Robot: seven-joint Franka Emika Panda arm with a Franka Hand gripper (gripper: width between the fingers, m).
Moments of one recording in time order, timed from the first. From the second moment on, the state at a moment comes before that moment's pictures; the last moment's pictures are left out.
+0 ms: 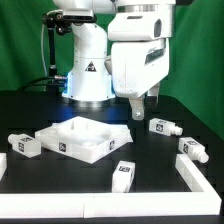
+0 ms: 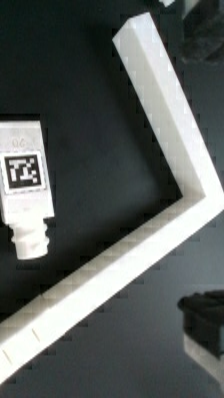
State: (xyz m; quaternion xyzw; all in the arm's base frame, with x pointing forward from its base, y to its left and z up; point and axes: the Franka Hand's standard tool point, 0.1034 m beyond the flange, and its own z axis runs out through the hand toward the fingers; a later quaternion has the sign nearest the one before) arm 0.605 0.039 0.148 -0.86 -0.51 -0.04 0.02
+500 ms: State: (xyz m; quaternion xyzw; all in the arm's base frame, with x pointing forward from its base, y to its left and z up) arm 0.605 0.039 0.148 -0.86 -0.51 -0.04 0.02
